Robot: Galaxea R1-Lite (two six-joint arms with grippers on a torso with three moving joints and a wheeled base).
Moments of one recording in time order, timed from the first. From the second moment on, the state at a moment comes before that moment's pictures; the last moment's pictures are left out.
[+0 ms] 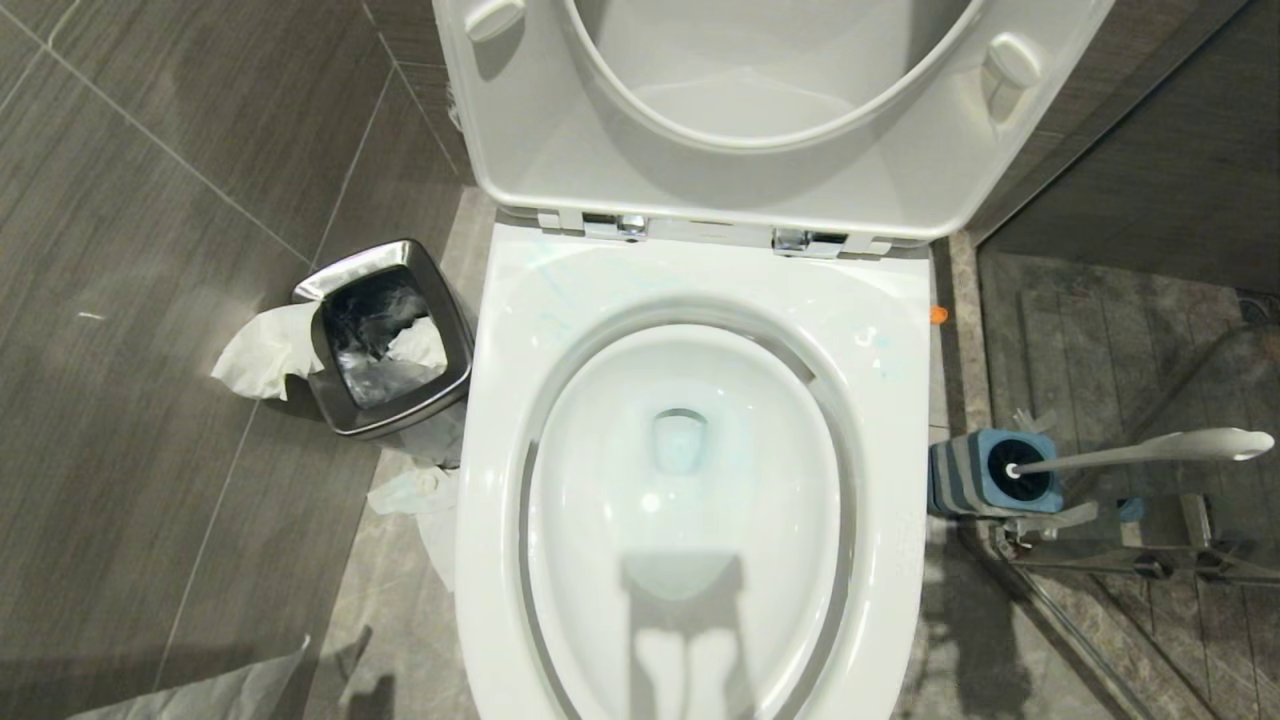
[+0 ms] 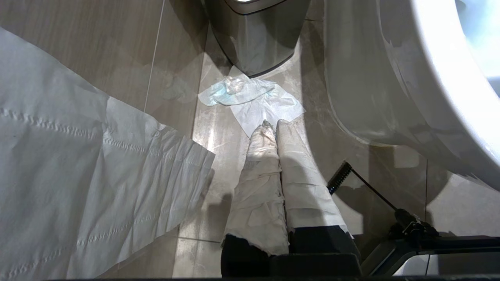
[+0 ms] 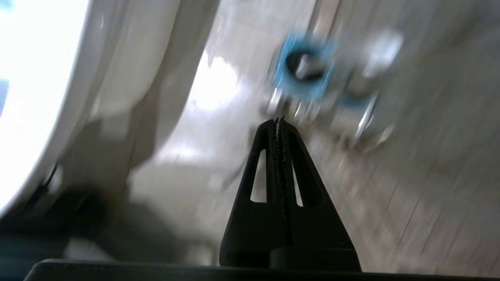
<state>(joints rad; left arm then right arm) -0.01 0.00 0.00 0.01 -0.01 0.01 -0.16 0.79 -0.57 0.15 0.13 -0.17</state>
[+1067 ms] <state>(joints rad) -0.01 0.00 0.00 0.01 0.00 0.00 -0.18 0.98 0.00 -0.76 -0.03 -0.12</state>
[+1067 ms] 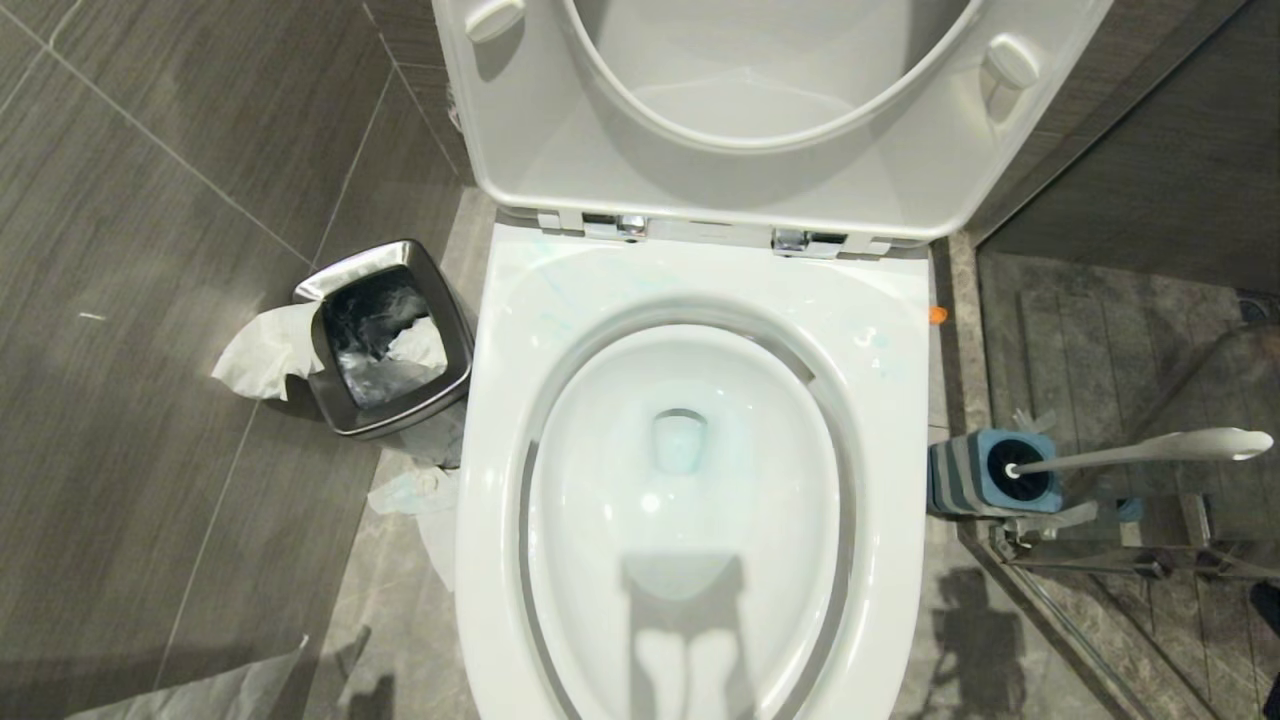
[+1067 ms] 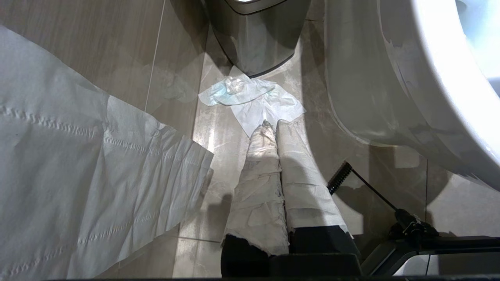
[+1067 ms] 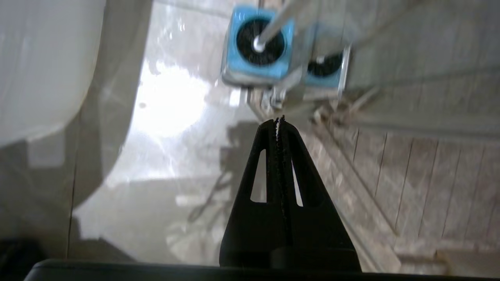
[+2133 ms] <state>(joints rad) -0.01 0.00 0.00 0.01 0.00 0.00 -0.16 1.28 0.00 -0.93 -0.08 -0.10</state>
